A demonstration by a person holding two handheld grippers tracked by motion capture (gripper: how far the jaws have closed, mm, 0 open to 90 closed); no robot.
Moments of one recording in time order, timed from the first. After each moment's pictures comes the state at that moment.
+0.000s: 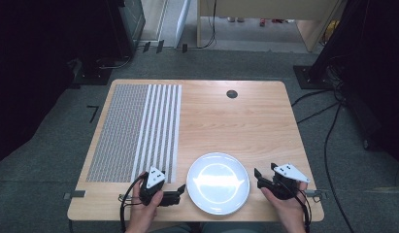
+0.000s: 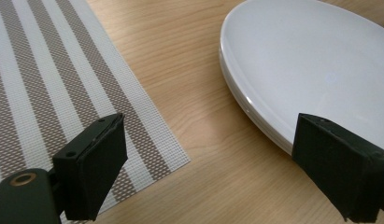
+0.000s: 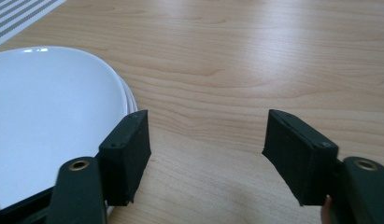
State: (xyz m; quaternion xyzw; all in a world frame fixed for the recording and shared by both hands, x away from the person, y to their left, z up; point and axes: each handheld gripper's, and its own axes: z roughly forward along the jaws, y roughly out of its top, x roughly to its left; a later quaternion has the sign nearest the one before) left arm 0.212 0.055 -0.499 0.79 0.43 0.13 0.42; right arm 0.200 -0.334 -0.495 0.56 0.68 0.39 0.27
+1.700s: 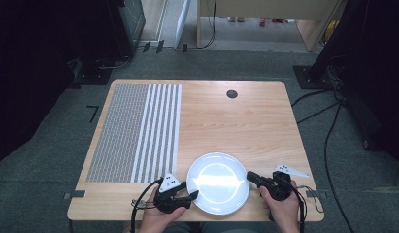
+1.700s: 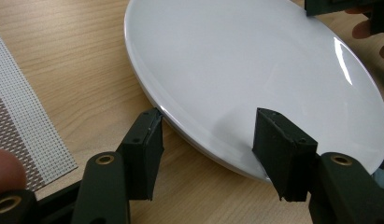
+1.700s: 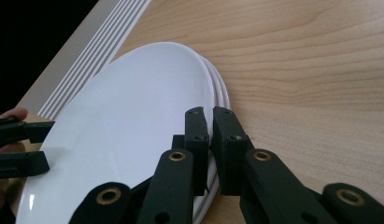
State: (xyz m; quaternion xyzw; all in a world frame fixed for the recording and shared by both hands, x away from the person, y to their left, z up) left arm 0.200 0.023 -0.510 0.80 0.41 0.05 0.44; right arm 0.206 -0.334 -0.514 0.59 0.64 0.49 0.04
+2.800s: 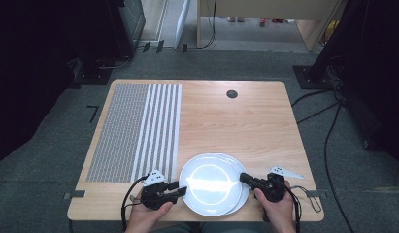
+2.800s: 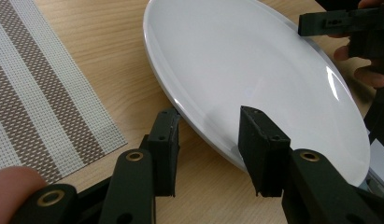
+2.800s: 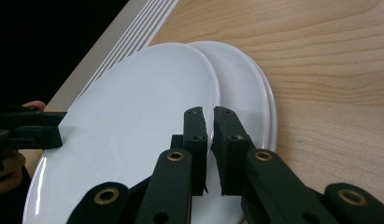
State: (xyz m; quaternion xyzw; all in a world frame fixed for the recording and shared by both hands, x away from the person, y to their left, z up) left arm 0.209 0.058 -0.498 0.79 0.42 0.01 0.45; right arm 0.206 -0.321 -0.522 0.56 0.63 0.53 0.00
